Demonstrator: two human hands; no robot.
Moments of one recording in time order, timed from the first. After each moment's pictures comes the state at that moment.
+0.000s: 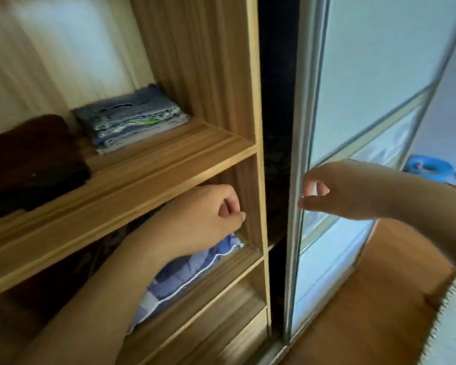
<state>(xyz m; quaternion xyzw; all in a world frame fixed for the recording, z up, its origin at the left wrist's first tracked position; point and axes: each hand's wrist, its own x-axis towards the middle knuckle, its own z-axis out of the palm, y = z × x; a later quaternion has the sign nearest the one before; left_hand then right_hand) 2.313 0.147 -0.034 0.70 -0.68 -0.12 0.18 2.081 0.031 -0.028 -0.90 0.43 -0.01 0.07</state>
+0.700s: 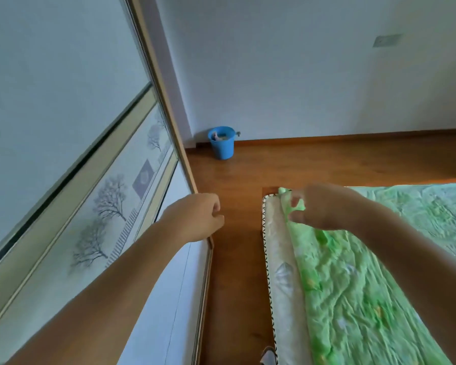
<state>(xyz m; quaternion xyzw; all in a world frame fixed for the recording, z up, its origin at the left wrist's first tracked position) 1.929 -0.135 -0.150 0.45 -0.88 -0.15 -0.05 1.697 -0.022 -0.145 -0.58 0.79 0.03 0.17</state>
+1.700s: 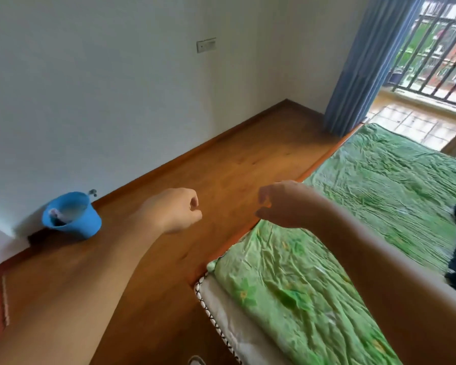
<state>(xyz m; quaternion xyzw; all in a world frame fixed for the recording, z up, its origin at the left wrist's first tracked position) 1.470 -0.536 -0.165 0.13 -0.97 -0.12 -0.15 1.395 -0.310 -0.145 -0.27 0.95 -0.01 0.17</state>
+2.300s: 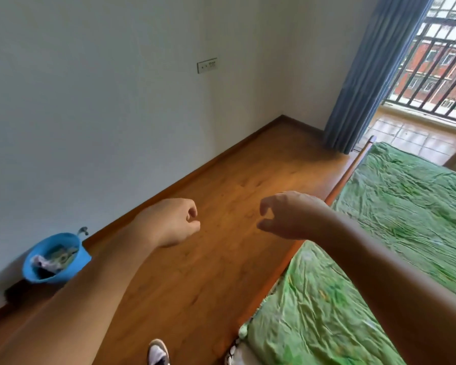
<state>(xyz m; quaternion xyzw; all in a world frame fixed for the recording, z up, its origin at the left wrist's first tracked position) 1.326 -0.729 -0.164 0.07 -0.98 -0.14 -0.15 1.258 -0.491 -0.153 -0.25 0.96 -0.01 0.15</state>
